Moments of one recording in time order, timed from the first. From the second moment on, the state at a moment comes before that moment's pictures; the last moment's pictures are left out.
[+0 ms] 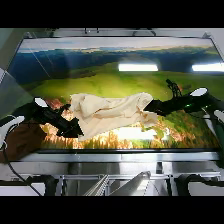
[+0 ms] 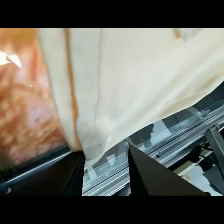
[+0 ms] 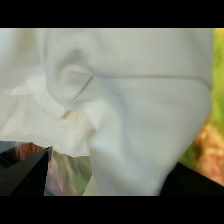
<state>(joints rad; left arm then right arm) 0.02 -1.58 0.84 0.92 -1.35 -1.36 -0.07 -1.50 0.91 -0.65 1.08 0.97</state>
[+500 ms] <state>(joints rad) -0.07 -1.66 1.16 0.94 -1.38 -1.32 -0.09 -1.47 0.94 -0.53 1.23 0.94</state>
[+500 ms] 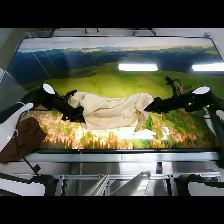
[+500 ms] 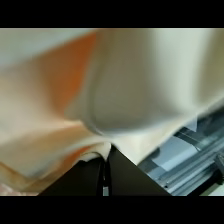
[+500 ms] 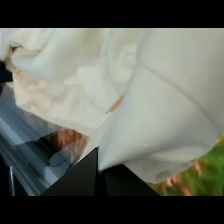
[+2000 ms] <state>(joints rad) 0.36 -1.26 1.85 0.47 -1.48 -1.14 -0.36 -0.83 1.12 0.04 1.01 0.71</state>
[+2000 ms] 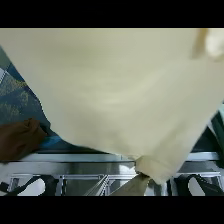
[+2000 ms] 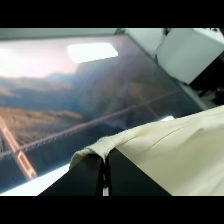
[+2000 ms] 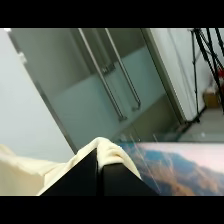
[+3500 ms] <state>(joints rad) 0.50 -1.52 1.11 1.02 -1.47 -1.16 -0.68 -1.38 0.87 -0.56 1.33 0.83</state>
